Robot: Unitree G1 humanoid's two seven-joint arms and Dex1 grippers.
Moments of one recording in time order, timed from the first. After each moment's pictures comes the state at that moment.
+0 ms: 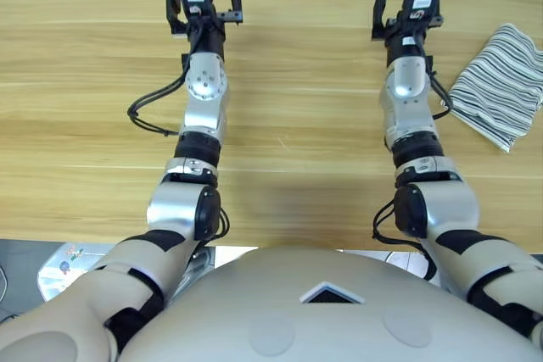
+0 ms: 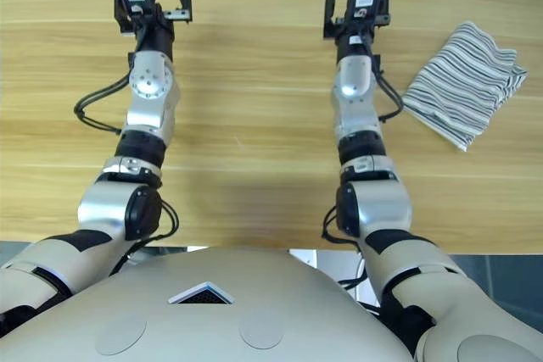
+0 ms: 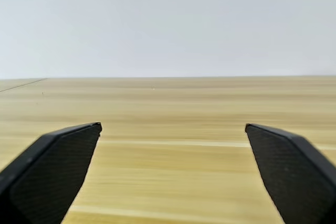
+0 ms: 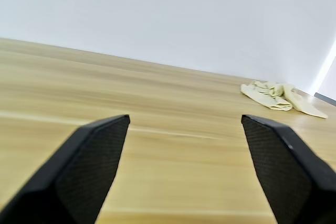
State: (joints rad) left arm -0.47 0.02 0.05 0.77 0.10 -0.42 0.17; right arm -0.48 -0.13 -0.04 0.86 -0.04 -0.44 -0.14
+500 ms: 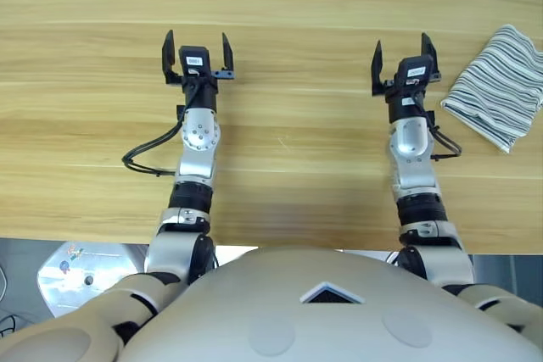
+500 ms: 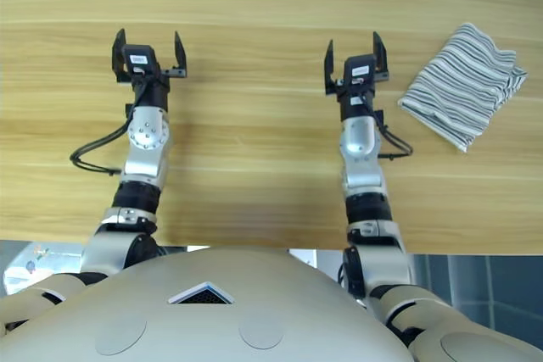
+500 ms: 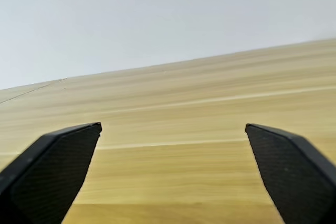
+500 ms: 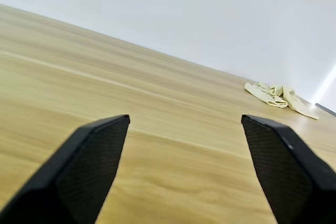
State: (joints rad) left arm -0.17 0.03 -0.01 0.44 0.19 -0.31 0.19; right arm -0.08 -0.17 0.00 0.35 -0.10 -0.35 -0.06
